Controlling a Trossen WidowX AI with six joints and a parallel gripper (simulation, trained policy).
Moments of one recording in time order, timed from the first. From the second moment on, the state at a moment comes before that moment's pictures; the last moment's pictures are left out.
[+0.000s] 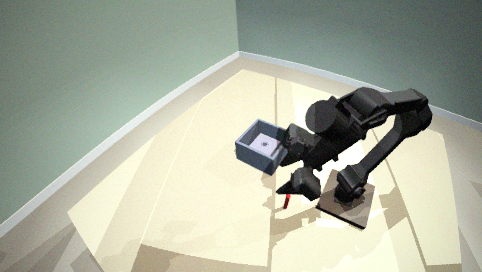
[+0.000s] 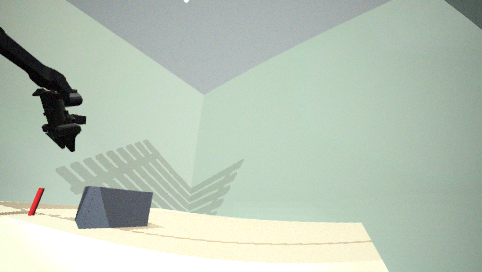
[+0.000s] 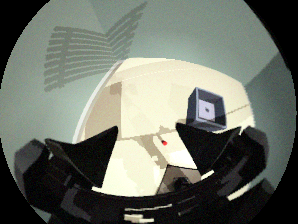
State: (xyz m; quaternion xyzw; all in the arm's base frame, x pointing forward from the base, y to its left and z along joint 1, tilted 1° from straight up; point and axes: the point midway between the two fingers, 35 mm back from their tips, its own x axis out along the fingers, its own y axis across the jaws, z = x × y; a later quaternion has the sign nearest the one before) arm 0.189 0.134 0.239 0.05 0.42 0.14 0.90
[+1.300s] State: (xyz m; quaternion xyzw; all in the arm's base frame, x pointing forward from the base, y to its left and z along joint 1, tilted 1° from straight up) arm 0.193 0.098 0.061 0.32 0.56 -0.26 0.72
